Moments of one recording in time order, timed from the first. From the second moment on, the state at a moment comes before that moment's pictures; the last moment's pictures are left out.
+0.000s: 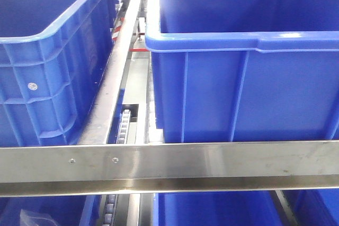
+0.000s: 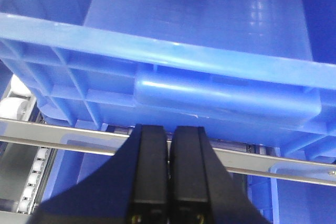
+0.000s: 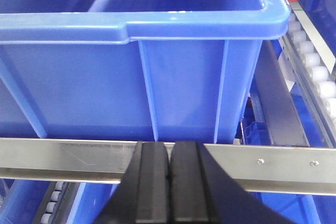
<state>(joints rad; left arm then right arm) -0.04 0.61 -0.33 0.19 0.34 -0.32 0.09 -0.01 0.03 -0.03 0.22 0.12</state>
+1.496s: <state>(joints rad) -0.05 0.00 0.01 0.15 0.22 -0.27 0.09 -0.01 0.03 -0.03 0.22 0.12</state>
